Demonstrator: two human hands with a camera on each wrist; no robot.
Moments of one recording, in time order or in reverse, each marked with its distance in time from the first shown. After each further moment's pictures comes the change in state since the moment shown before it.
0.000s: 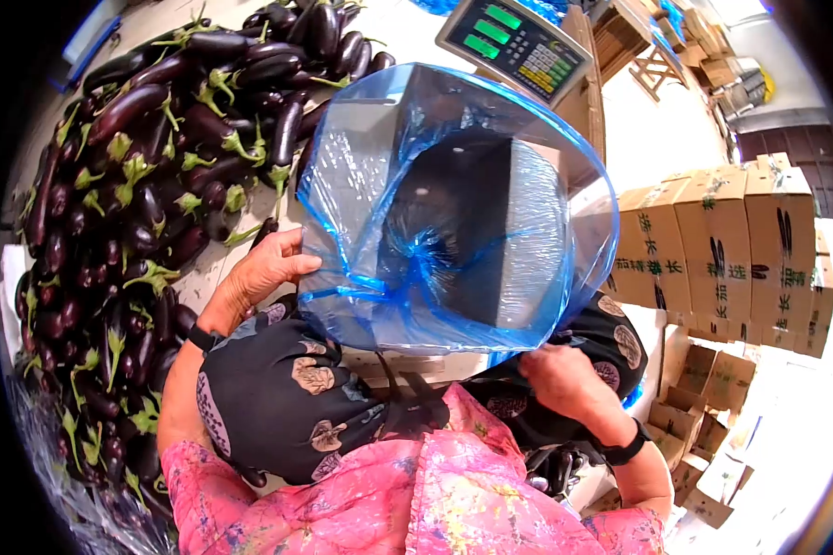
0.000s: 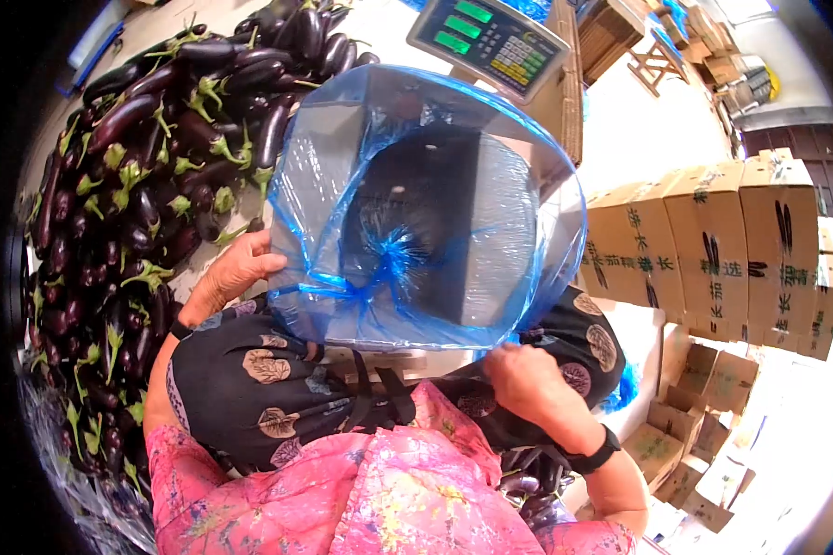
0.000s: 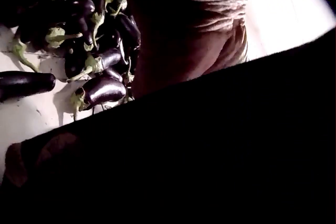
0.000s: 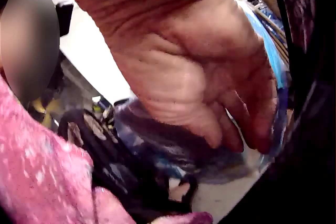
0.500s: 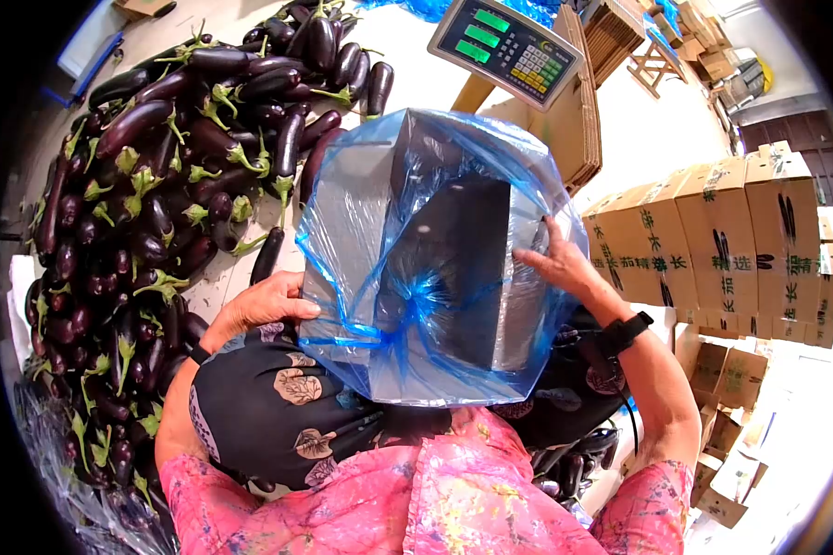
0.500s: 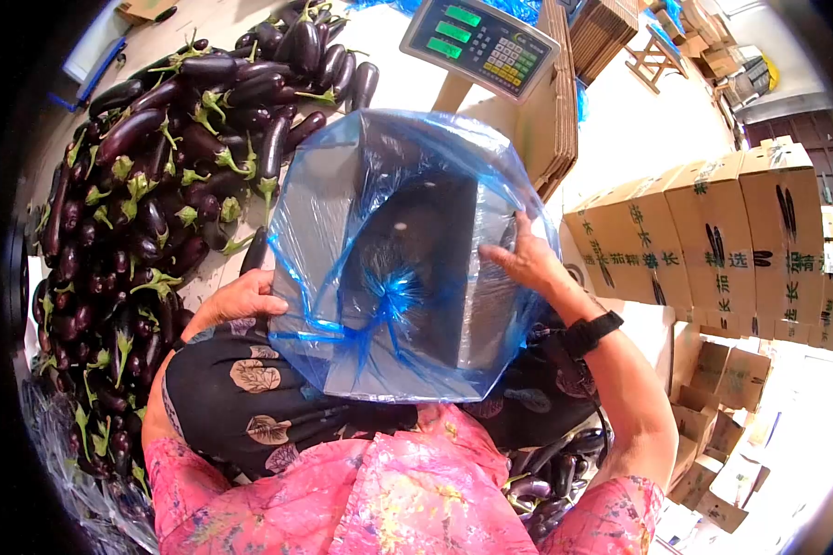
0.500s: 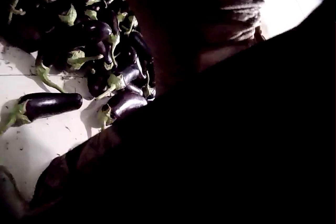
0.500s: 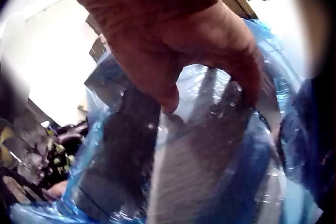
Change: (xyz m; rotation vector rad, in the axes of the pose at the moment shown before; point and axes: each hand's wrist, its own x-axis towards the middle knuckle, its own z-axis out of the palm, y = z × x) left_hand -0.022 -0.013 0.003 0.065 -0.256 -0.157; right_hand 0.120 0.074 -0.043 0.253 0.327 0.226
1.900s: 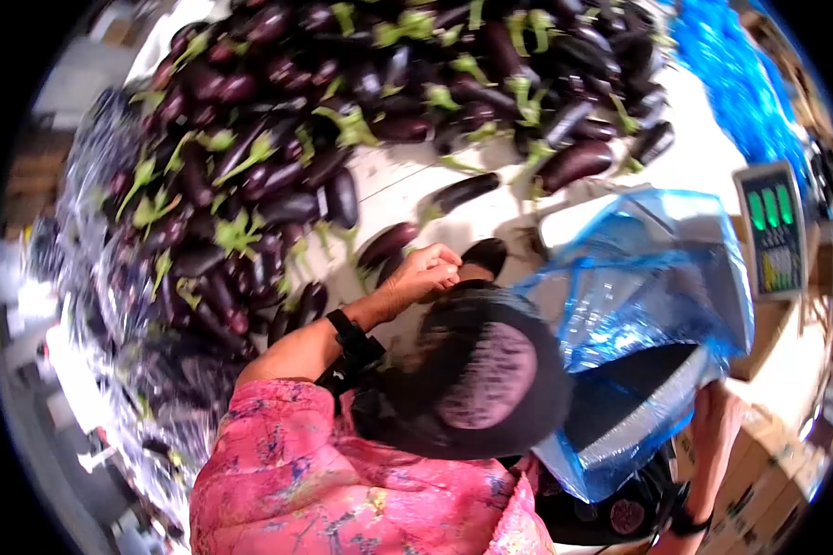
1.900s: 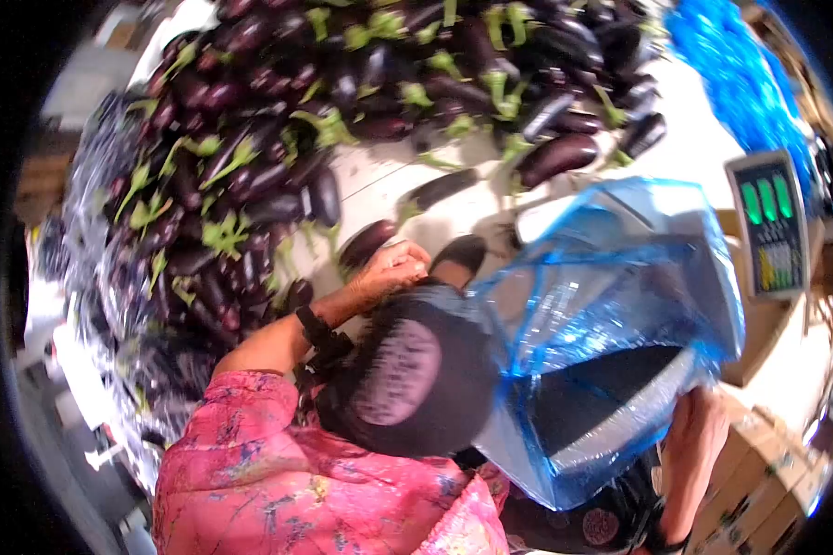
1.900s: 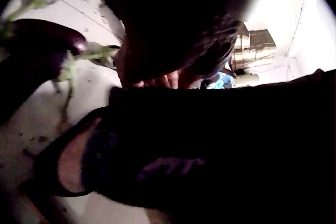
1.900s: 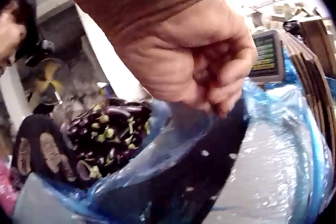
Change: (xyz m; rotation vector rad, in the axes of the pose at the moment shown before) left_hand -0.019 -0.162 0.050 -0.438 0.869 0.238; right_hand 0.006 -0.068 -0.056 -0.512 0.125 -0.411
